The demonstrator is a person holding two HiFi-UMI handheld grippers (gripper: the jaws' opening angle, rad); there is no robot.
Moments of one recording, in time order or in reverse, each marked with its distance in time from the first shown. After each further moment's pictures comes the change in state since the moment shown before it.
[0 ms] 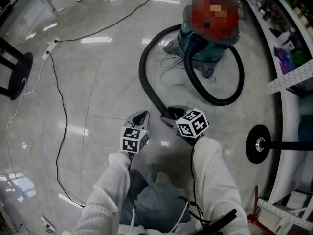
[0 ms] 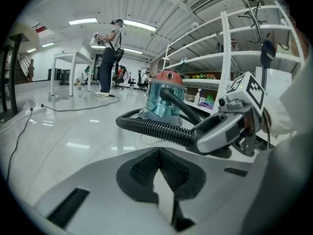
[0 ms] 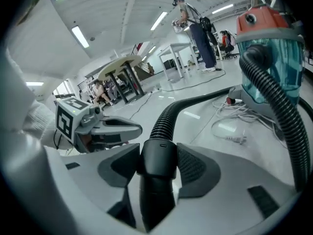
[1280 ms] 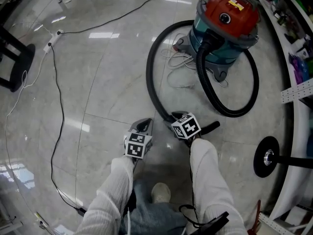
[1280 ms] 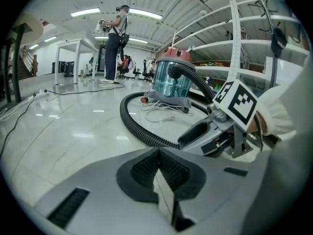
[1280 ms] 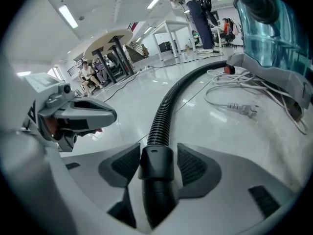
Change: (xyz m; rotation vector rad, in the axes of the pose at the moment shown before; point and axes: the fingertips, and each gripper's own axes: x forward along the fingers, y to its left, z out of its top) left arm 0.063 0.023 -0.089 -0.038 0.114 0.044; right arm 0.107 -0.082 -0.096 -0.006 0.198 -0.093
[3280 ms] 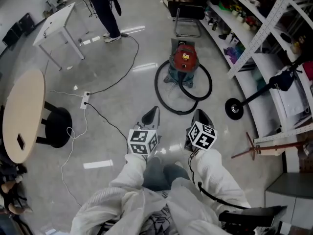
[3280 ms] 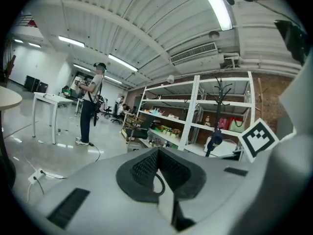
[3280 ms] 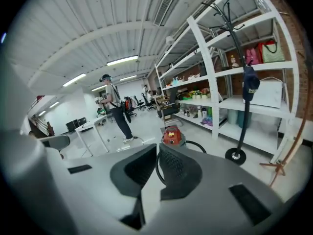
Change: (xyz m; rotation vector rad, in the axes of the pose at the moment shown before) left arm -0.772 -0.009 0.570 0.094 -0.396 -0.393; right arm -0.686 0.511 0.417 0.796 -0.743 -0.995
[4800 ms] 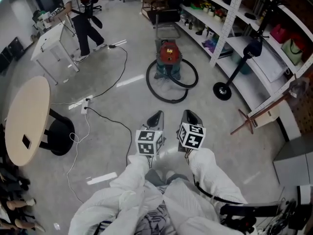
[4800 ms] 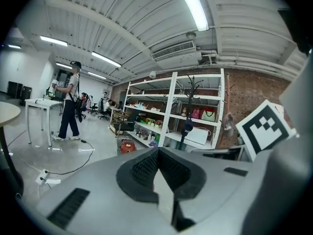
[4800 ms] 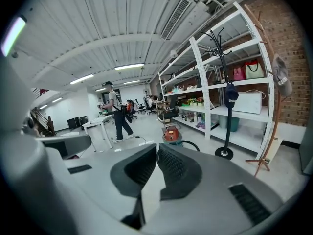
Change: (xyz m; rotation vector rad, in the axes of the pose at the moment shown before) left arm -0.259 -0.119 -0.056 0.105 0.110 -0.156; right arm -0.281 0.073 -0.110 -0.051 -0.066 -0.039
